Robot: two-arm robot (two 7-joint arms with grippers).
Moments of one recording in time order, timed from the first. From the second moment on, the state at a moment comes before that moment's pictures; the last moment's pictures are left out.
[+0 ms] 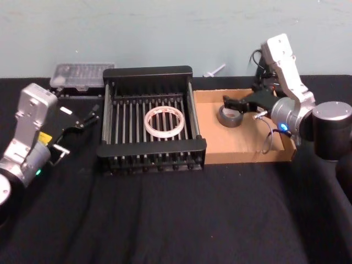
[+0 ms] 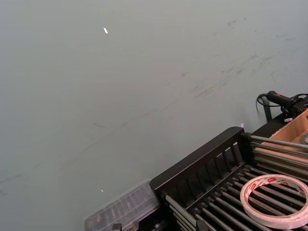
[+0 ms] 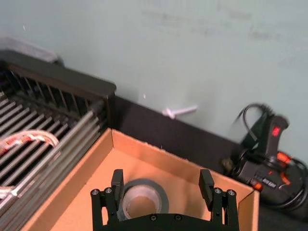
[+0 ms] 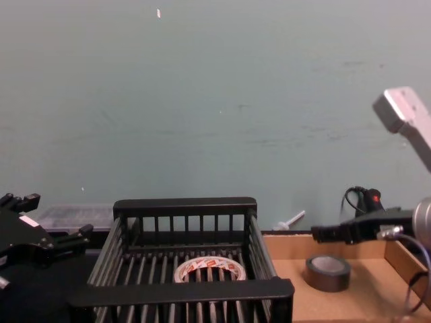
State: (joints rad) left arm -0.20 0.60 0.45 -1.41 -0.25 -0.12 0.03; right arm 0.51 0.22 -0.30 -1.12 0.12 0.34 0.30
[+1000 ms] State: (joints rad) left arm -0.20 0.60 0.45 -1.41 -0.25 -0.12 0.03; right arm 0.09 0.27 -0.22 -1.49 0.13 -0.10 0.26
